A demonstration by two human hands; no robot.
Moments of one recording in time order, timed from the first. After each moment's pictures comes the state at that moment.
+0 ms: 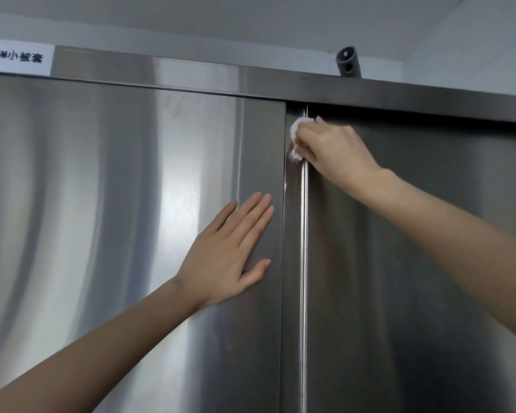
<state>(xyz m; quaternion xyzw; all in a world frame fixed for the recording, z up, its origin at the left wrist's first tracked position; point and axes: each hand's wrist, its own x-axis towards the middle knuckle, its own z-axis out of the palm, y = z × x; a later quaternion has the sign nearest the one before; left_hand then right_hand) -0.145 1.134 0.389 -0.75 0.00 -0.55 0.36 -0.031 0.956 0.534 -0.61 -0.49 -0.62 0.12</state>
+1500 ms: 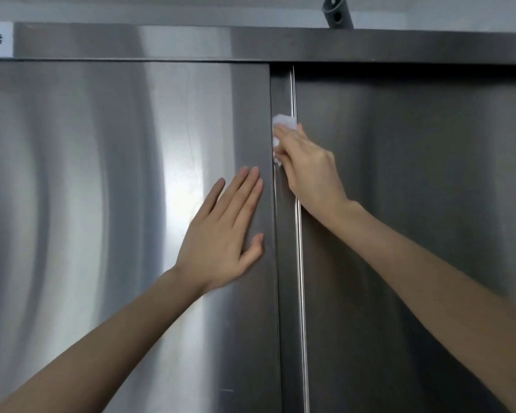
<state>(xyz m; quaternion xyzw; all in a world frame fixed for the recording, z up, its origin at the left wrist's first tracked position) -0.141 1.124 0.382 -0.75 -0.03 -0.56 0.35 -0.021 0.993 0.462 -0.49 -0.52 -0.61 0.34</state>
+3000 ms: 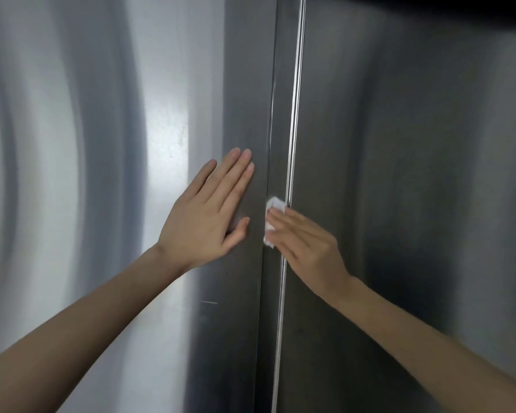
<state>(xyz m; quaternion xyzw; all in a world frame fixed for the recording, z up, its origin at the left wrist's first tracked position) -0.147 1.124 0.311 -0.76 -0.02 -0.55 0.34 -0.014 0.964 0.276 -0.47 -0.63 -0.57 0.25</state>
